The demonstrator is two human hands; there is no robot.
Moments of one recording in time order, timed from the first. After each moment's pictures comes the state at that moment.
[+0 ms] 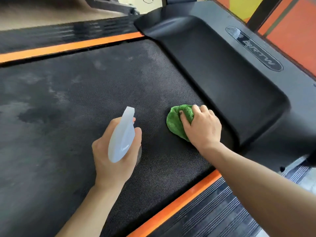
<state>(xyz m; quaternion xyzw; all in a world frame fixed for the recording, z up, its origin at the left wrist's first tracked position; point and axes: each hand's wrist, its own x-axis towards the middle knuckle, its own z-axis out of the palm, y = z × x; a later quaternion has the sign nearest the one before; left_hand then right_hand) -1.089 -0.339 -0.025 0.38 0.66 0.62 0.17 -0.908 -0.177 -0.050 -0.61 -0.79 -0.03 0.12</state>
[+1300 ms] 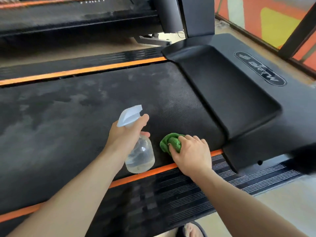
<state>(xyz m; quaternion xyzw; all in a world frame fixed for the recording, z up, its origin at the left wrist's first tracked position) -1.014 -0.389 0.080 0.14 0.77 0.51 0.36 -0.854 -0.283 -0.032 -0.44 -0.89 0.02 0.09</state>
